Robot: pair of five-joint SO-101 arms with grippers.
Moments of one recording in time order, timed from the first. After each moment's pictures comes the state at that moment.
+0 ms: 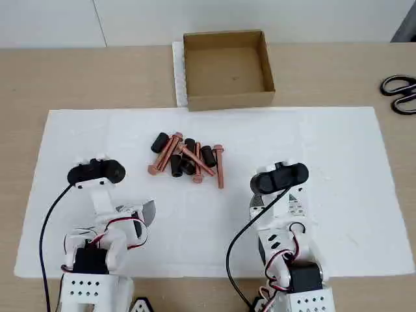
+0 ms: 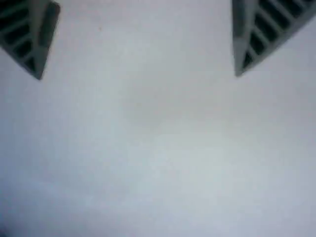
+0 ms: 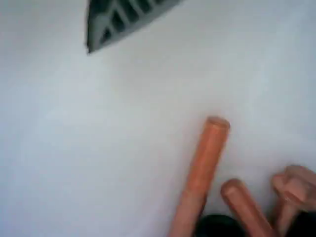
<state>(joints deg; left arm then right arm) -2.2 -80.0 86.0 61.9 18.4 -11.3 -103.4 96.0 53.5 0.5</state>
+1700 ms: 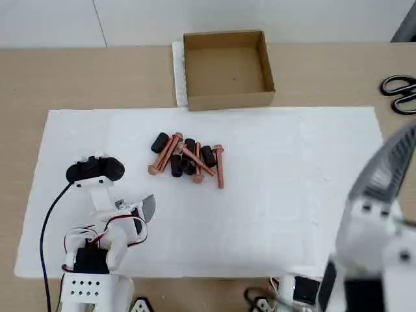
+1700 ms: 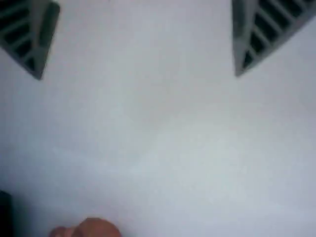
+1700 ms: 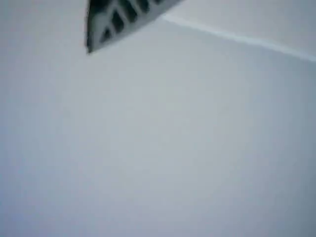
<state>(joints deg) -2.2 -80.0 86.7 57.7 18.4 10.5 -76.5 20.5 34.2 8.5</state>
